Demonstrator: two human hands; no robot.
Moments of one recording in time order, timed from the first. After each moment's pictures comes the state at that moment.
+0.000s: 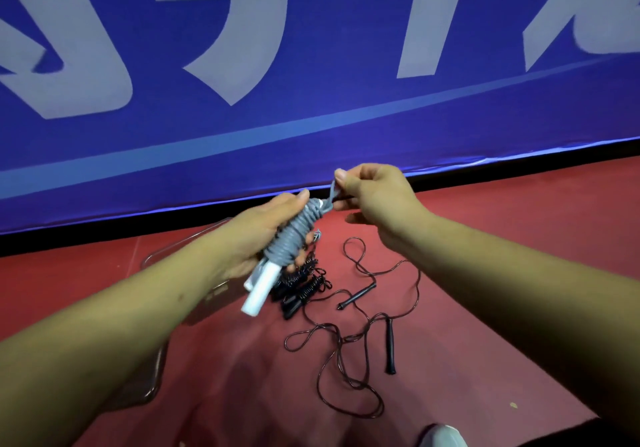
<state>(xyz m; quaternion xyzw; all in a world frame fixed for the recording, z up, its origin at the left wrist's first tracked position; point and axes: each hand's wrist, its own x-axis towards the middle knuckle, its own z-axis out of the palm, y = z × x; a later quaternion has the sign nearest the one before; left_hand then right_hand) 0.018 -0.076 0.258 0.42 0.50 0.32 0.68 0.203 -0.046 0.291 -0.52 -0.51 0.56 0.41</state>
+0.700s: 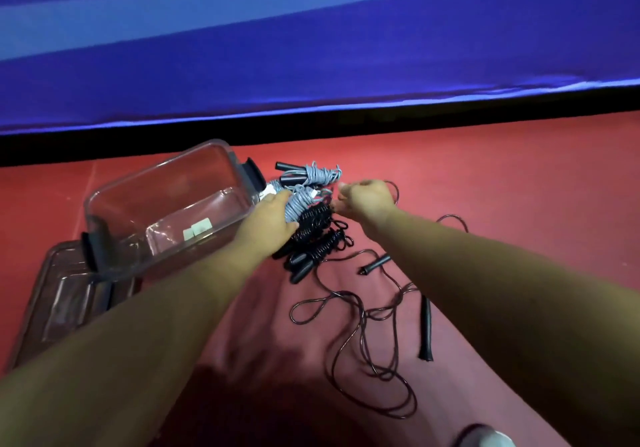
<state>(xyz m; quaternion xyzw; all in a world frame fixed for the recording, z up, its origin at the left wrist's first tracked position) -0.037 0.009 -0.011 0.64 0.72 0.09 0.26 0.135 0.066 0.014 -0.64 -0.36 0.61 0.29</state>
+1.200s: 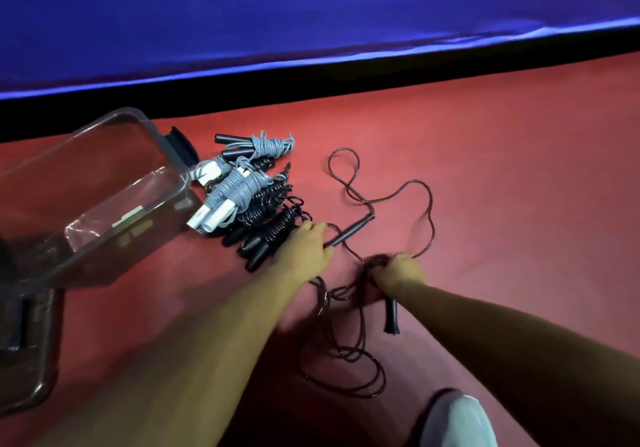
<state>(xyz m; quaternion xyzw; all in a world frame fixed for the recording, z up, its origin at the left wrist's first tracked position) 0.086 -0.009 -0.095 0.69 0.63 0.02 0.35 0.266 -0.028 -0.083 -0.80 -0.47 0.36 -0.09</state>
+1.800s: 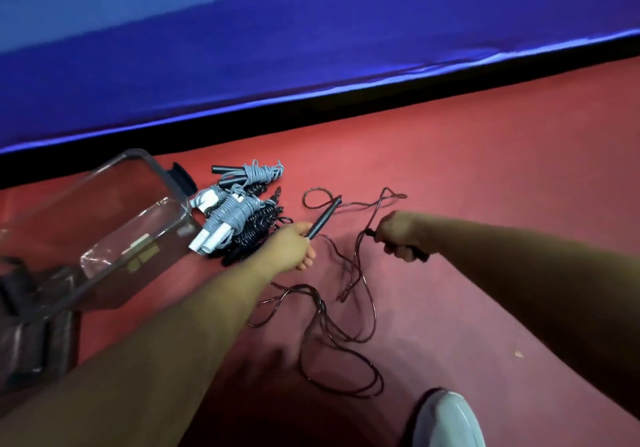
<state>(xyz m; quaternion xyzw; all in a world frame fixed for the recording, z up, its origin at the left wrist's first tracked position) 0.091 0.004 -0.034 0.43 0.65 0.14 0.61 0.299 0.040 0.003 -0.71 -0.46 0.51 -0.15</state>
